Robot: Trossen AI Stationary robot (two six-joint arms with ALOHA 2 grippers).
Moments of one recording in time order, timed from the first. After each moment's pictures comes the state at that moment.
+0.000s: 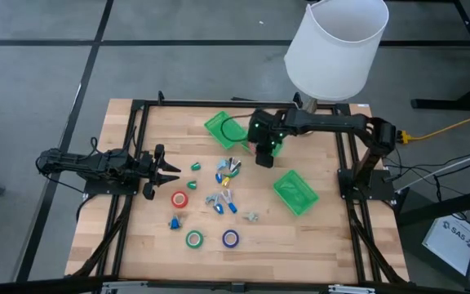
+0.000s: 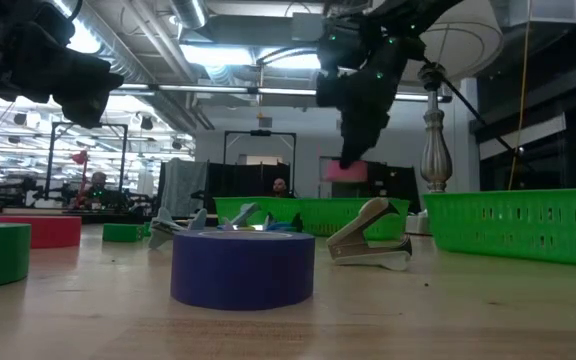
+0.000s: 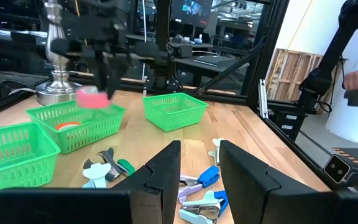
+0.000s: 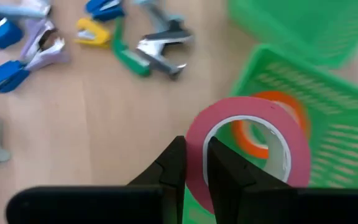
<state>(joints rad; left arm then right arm) -0.09 0.02 0.02 -0.02 -0.03 -0.17 -0.29 1.76 1.33 -0.76 -0.16 -0.12</state>
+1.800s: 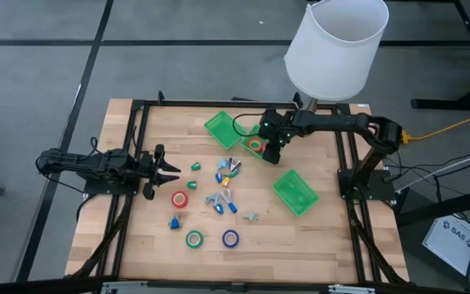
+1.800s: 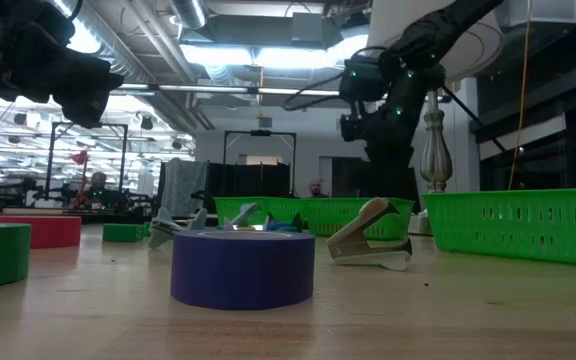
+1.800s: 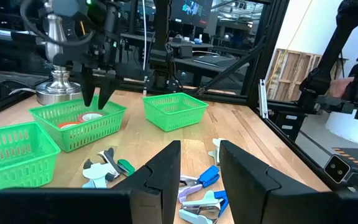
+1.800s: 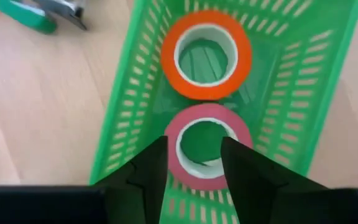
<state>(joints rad) -0.09 0.02 0.02 -0.02 -0.03 -0.17 -0.37 1.72 1.13 -0.66 -0.07 -0.03</state>
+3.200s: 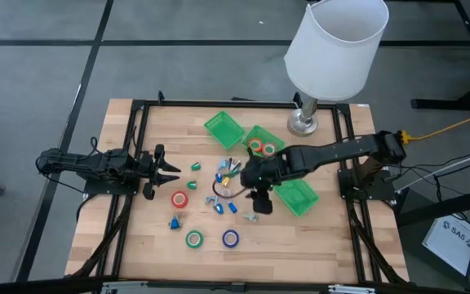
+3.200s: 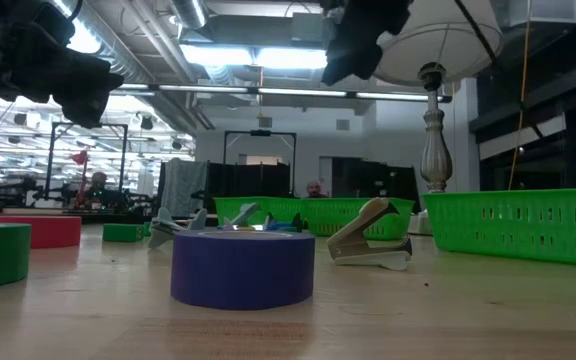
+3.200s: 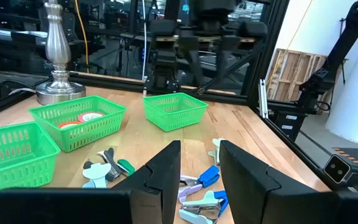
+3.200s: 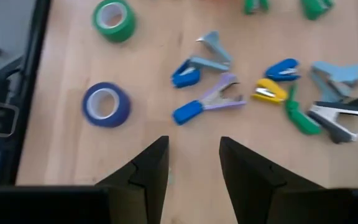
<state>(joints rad) -0.09 0.02 0.02 -0.02 -0.03 -0.17 0.19 1.71 1.44 -0.72 -0.07 0.18</state>
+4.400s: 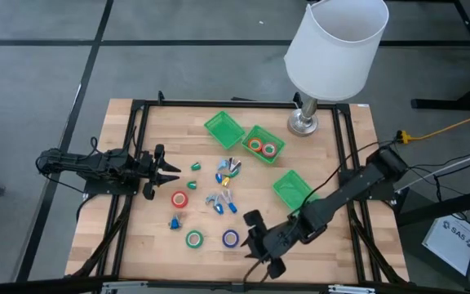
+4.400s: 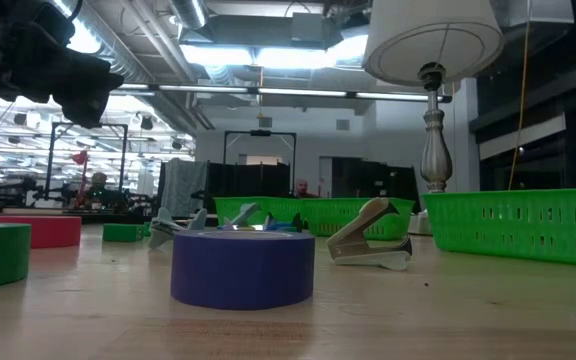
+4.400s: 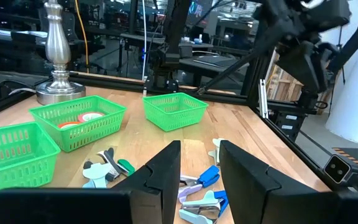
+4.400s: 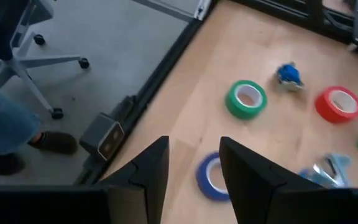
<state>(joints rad) -0.09 0.02 0.02 -0.02 -0.03 -0.17 0.62 1.81 1.44 -0.34 0.17 0.04</state>
